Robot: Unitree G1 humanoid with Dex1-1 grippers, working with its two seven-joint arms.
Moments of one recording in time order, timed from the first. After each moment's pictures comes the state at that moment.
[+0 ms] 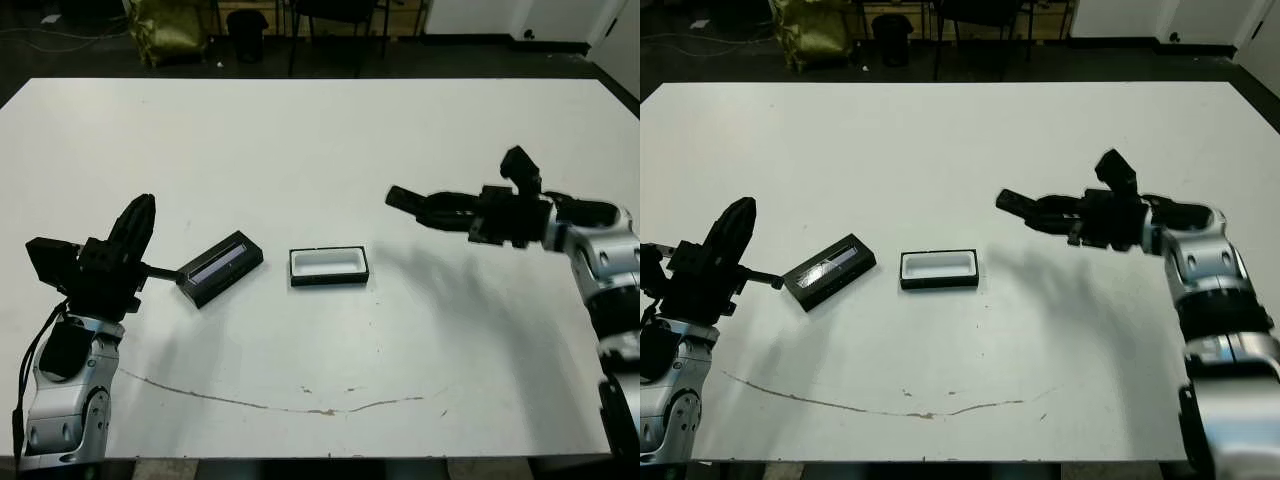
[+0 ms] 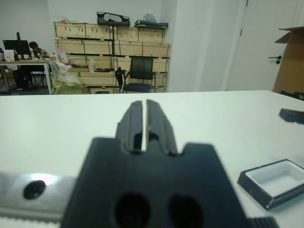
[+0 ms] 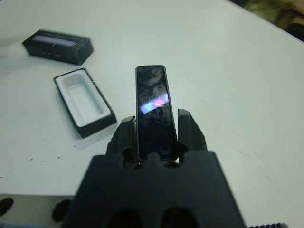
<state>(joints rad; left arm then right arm) 0.02 0.29 0.20 -0.13 -0.34 -0.09 -0.32 -0.81 -0.57 0.16 0.73 0.15 0.12 1.21</state>
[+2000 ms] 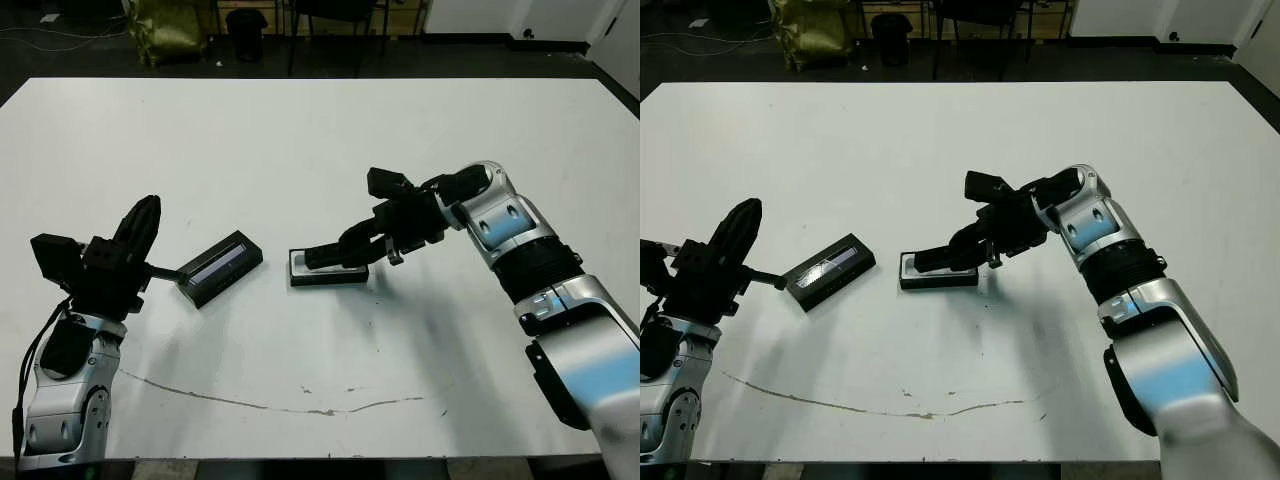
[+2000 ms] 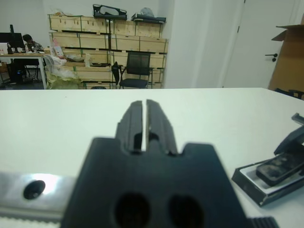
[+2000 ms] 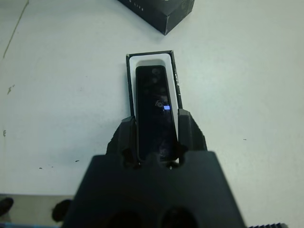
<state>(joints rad) 0.01 0.29 0.20 -0.15 -0.35 -0.04 -0.33 -0.95 -0.38 0.43 0.71 -0.09 0.20 1.40</state>
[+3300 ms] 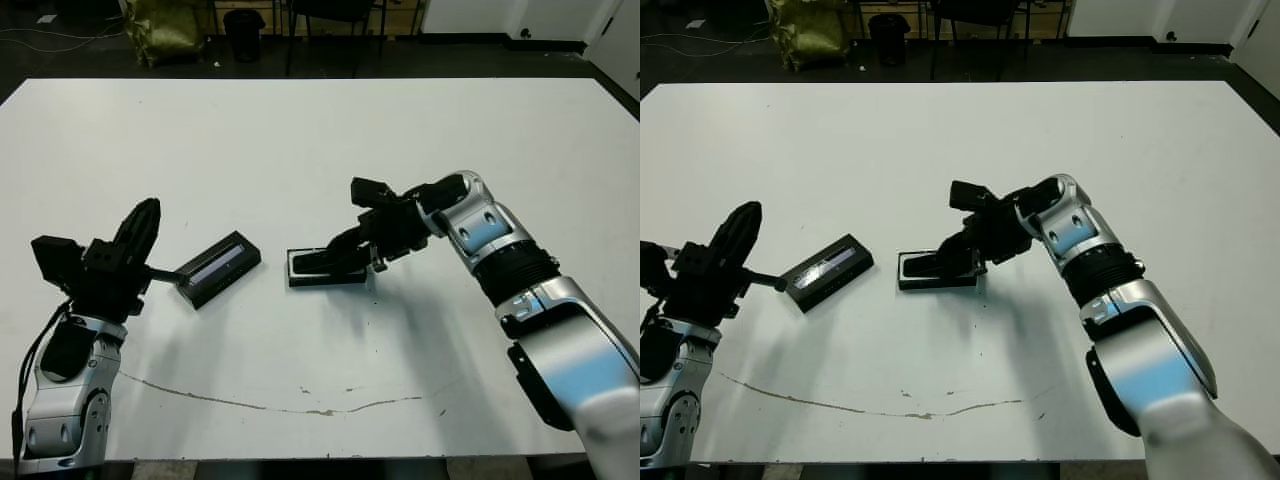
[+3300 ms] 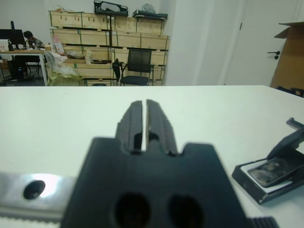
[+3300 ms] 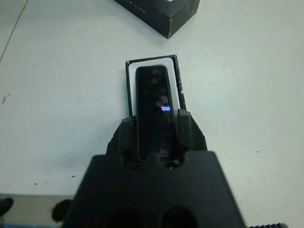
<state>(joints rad) 0.03 0.29 0.20 -0.17 -0.34 -0.02 -0.31 -0.95 -0.32 0.43 0.78 -0.11 0.17 1.37</state>
